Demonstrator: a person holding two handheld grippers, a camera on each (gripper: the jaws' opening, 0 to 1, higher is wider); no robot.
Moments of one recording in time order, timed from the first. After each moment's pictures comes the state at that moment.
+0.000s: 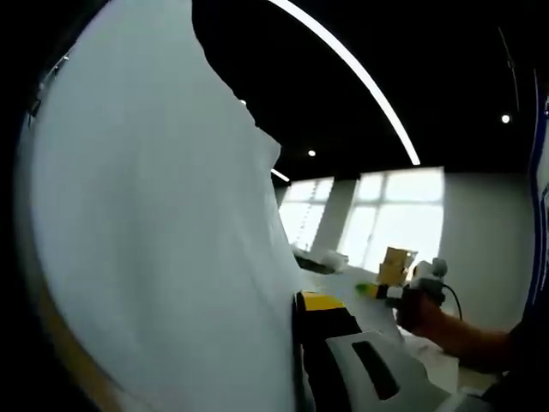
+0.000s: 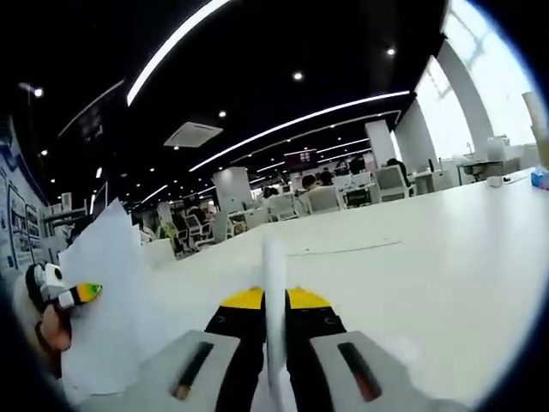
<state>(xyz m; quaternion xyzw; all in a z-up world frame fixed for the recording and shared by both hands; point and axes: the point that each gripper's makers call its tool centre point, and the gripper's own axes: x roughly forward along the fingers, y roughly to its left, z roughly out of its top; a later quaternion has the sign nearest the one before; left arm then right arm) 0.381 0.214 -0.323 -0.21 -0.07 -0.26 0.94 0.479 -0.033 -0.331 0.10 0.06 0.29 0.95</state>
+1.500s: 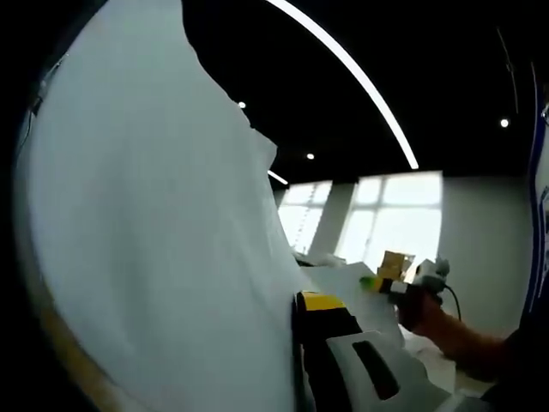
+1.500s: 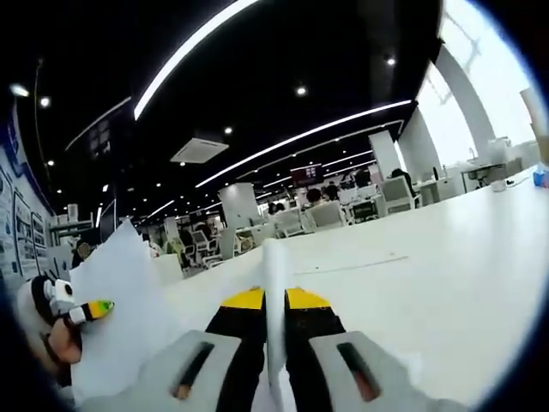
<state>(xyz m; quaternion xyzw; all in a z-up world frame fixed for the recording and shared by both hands) 0.381 0.219 -0.321 -0.22 -0.08 -0.27 0.94 0.473 -0.033 -0.306 0.13 0.03 0.30 0.95</state>
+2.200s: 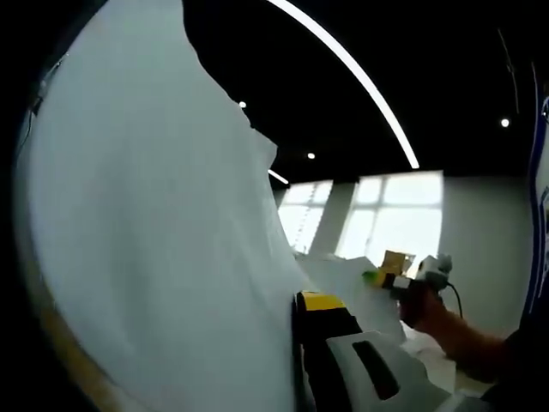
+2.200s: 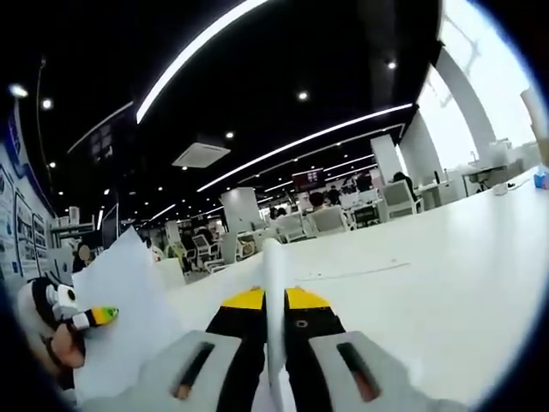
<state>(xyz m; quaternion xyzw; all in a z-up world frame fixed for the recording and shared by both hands) 0.380 0.217 -0.321 -0.22 -0.07 -0.27 0.94 0.464 -0.027 -0.296 0.13 0.01 0.30 0.94</state>
